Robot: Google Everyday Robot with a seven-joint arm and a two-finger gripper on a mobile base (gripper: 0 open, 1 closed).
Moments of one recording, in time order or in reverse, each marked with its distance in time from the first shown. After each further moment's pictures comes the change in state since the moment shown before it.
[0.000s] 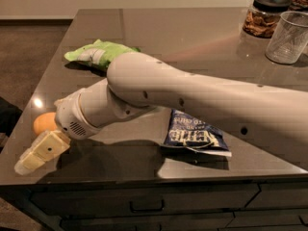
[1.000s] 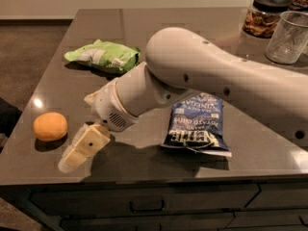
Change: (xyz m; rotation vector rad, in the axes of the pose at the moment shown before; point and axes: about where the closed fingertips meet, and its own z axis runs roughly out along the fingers) arm 0.028 0.002 -0.080 0.003 0.122 -0.035
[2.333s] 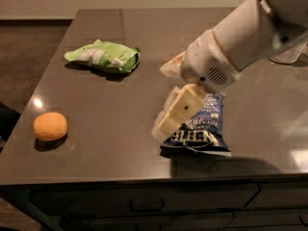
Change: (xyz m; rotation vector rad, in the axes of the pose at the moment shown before) arm 0.046 -0.016 -0.182 0.109 0.197 0.030
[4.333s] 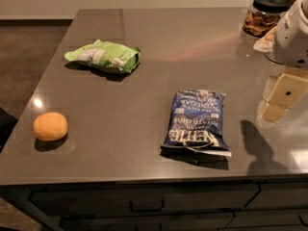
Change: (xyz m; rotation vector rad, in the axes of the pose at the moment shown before) arm 0.119 -0.033 -0.146 0.302 0.540 0.009
